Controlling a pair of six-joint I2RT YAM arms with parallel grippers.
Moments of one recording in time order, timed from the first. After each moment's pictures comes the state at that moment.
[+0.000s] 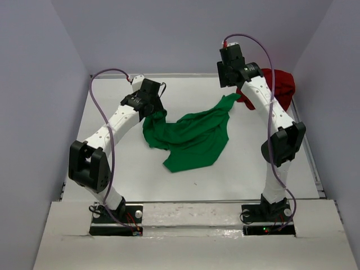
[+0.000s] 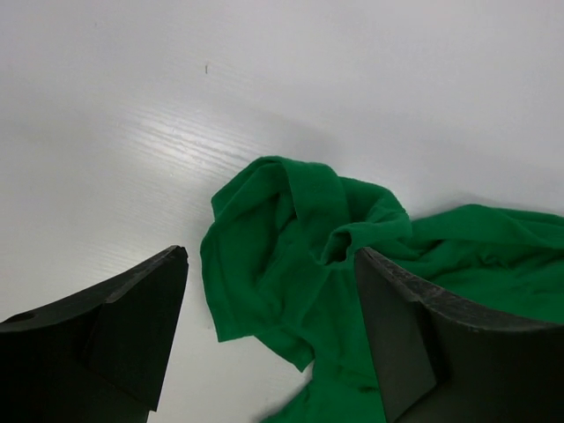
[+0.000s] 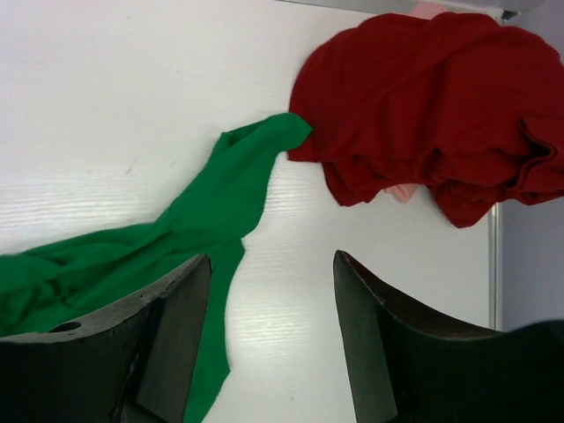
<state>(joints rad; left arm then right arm) -0.44 1.61 1.38 -0.65 -0.47 -0.67 0.38 2.02 2.18 -0.91 0.52 0.07</state>
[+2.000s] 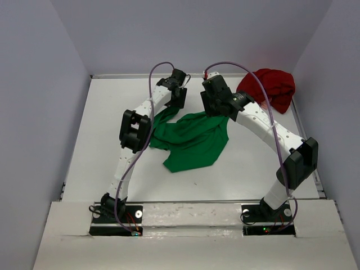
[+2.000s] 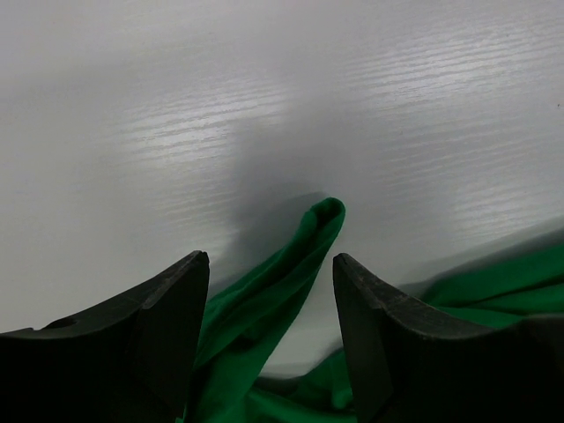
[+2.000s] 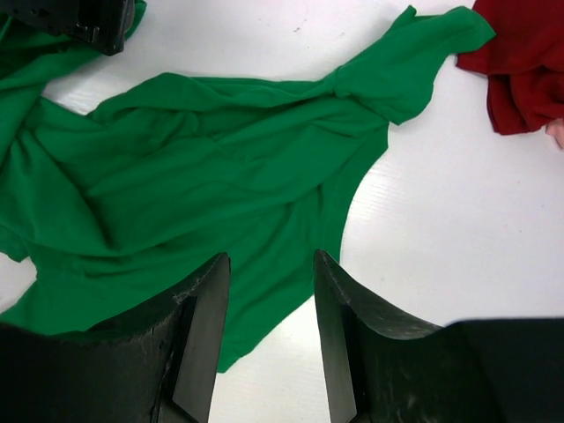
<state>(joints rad) -0.47 2.47 2.27 -0.84 -0.17 -0.20 0.64 1.67 1.65 -0.78 0.40 0.20</state>
